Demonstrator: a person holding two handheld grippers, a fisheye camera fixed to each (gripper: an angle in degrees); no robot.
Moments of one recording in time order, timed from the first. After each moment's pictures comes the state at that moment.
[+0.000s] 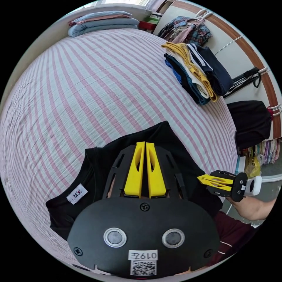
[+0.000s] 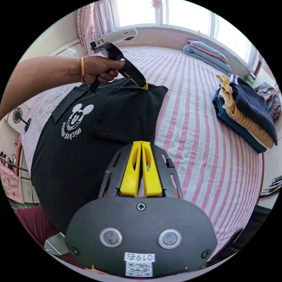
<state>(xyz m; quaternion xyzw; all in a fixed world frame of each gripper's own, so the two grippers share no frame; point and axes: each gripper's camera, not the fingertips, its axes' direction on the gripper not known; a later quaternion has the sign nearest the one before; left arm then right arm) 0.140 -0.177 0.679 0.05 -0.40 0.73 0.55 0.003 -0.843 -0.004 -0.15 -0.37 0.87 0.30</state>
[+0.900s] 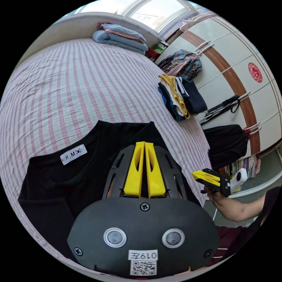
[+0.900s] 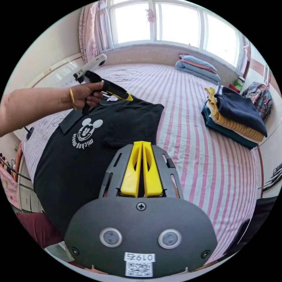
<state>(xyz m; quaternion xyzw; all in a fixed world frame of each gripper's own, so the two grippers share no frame) 0.025 -0.107 0.541 0.06 -0.18 0.75 0.63 0.030 -0.815 -0.147 -0.12 -0.27 0.91 0.28</state>
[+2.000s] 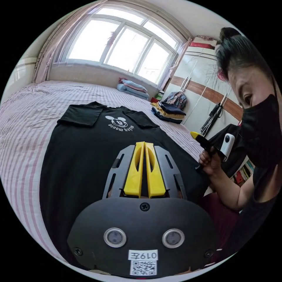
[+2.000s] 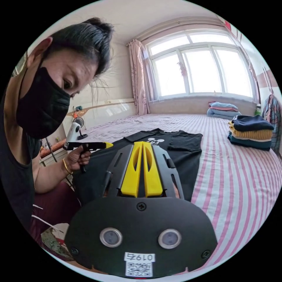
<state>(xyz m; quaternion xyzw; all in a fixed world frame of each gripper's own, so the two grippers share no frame) -0.470 0.061 0.347 0.32 -0.07 0.77 0.54 -0.006 -0.950 -0.461 0.14 -0.07 0.93 0.32</state>
